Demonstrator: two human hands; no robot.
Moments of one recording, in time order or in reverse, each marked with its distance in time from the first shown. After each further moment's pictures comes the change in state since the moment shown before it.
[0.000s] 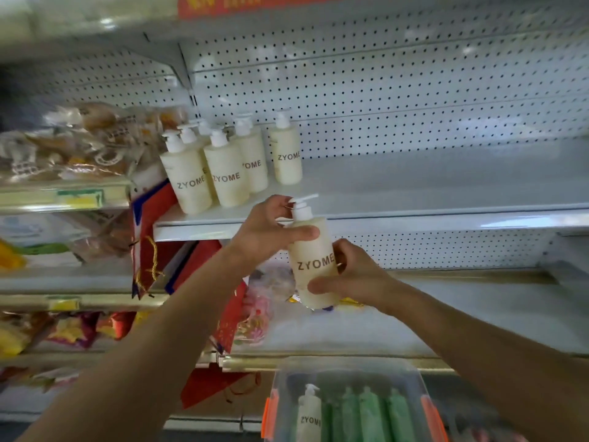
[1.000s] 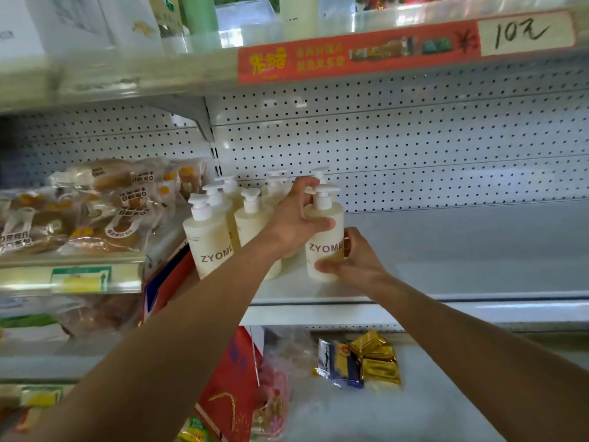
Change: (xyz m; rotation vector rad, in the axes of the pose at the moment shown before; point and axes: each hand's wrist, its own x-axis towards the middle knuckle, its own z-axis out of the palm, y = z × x) left_hand 0.161 0.018 -0.073 0.139 -0.008 0.242; right_hand 0.184 -0.068 0.014 -0.013 0.312 -0.135
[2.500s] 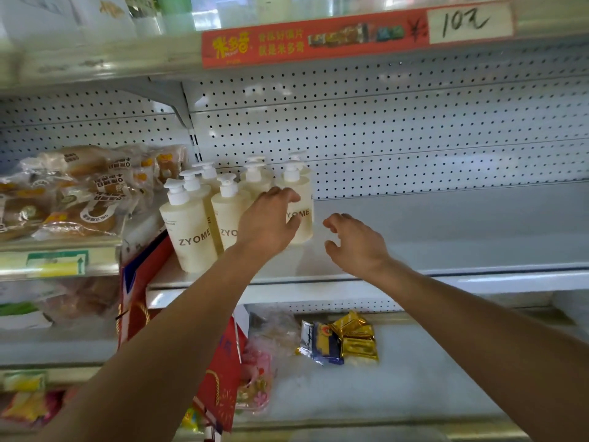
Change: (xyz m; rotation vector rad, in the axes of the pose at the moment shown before) left_hand -0.038 0.012 0.018 0.751 0.130 0.085; right_hand -0.032 -0.013 -0.043 -0.843 0.031 -0.200
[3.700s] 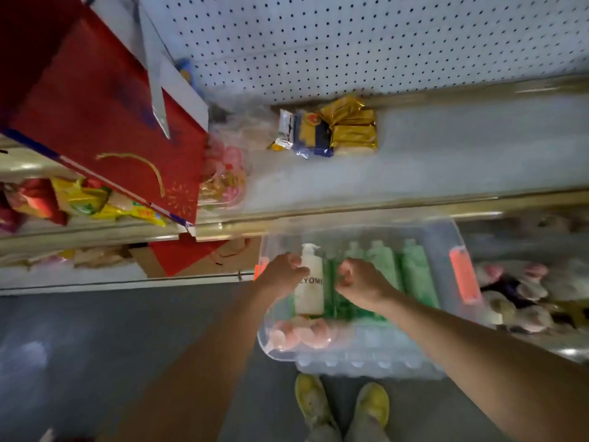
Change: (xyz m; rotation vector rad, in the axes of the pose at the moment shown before) left_hand -0.346 -0.059 0.356 -0.456 -0.992 -0.809; right_hand -0.316 0.132 0.325 0.323 -0.838 0.486
